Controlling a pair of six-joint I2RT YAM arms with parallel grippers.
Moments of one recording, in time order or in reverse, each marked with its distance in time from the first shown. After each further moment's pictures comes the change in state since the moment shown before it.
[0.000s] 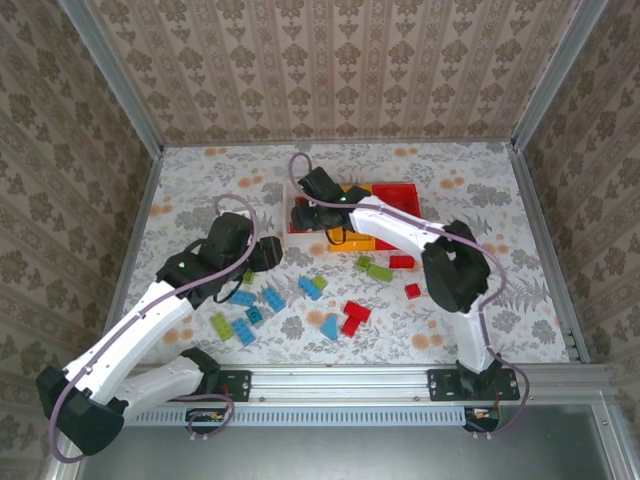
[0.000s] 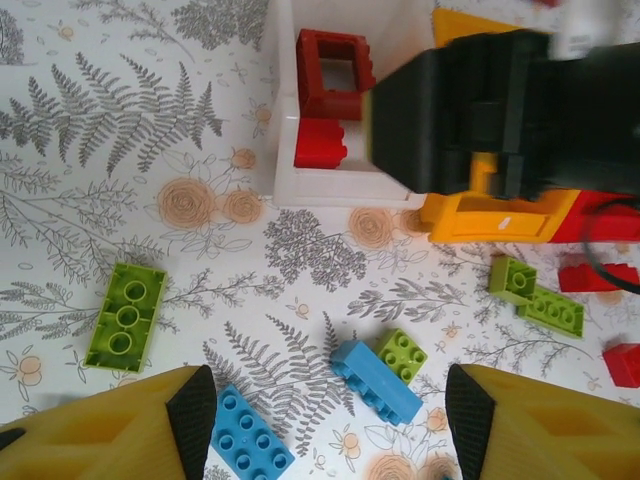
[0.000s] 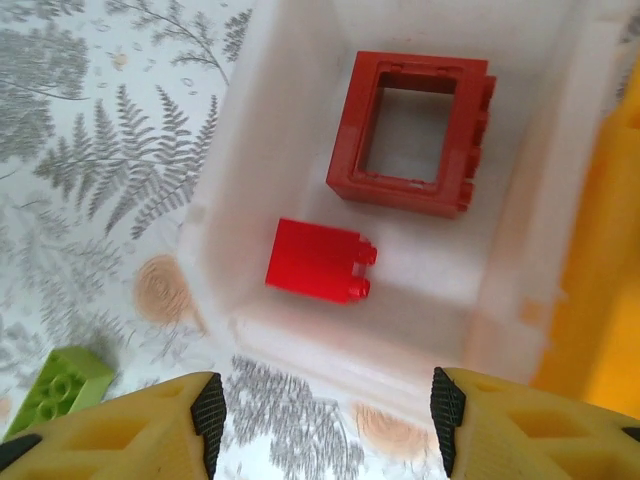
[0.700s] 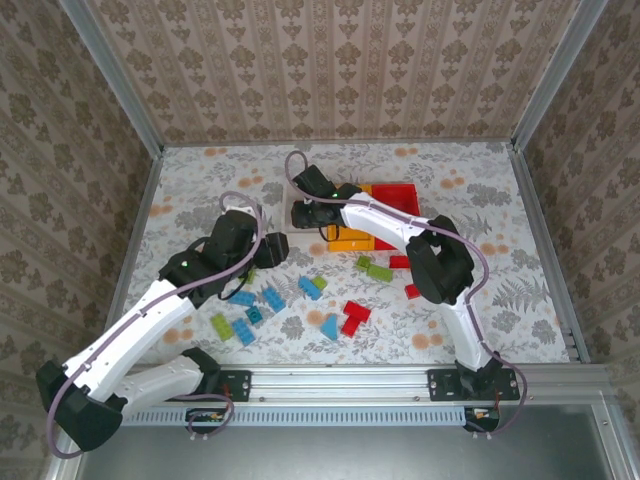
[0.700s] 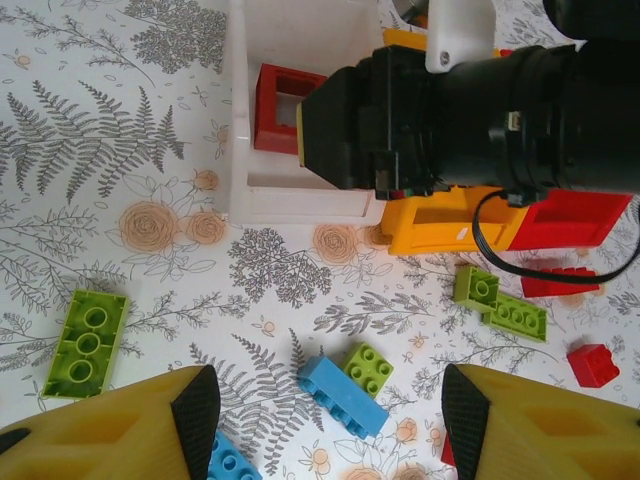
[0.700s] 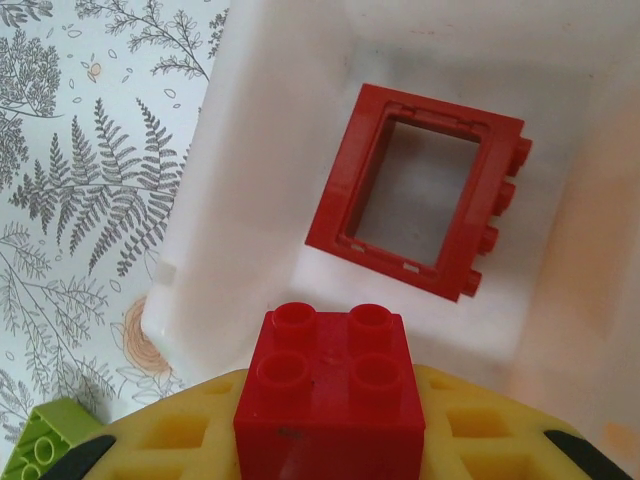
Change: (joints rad) left arm -0.051 -0.004 0.026 0.049 -0.008 0.004; right arm -0.021 0.193 0.187 -0.035 -0.044 0.044
